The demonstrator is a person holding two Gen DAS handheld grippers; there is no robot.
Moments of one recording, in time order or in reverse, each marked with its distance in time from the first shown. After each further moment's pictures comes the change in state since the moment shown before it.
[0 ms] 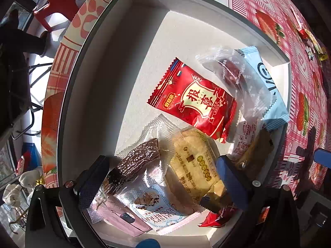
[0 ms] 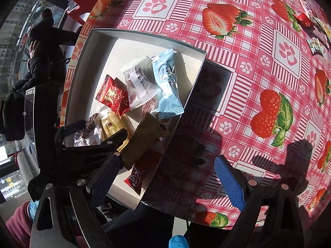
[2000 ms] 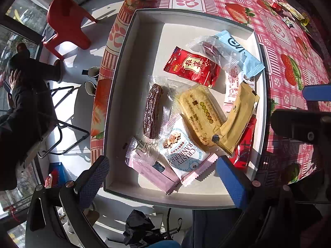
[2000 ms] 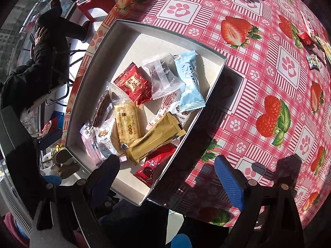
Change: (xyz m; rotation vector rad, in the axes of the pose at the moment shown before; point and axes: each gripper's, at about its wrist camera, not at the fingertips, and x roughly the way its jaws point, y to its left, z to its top) left arm -0.066 0.019 -0.075 0.156 -0.123 0.127; right arm -0.006 0.043 -0.021 -0.088 -0.046 -0.064
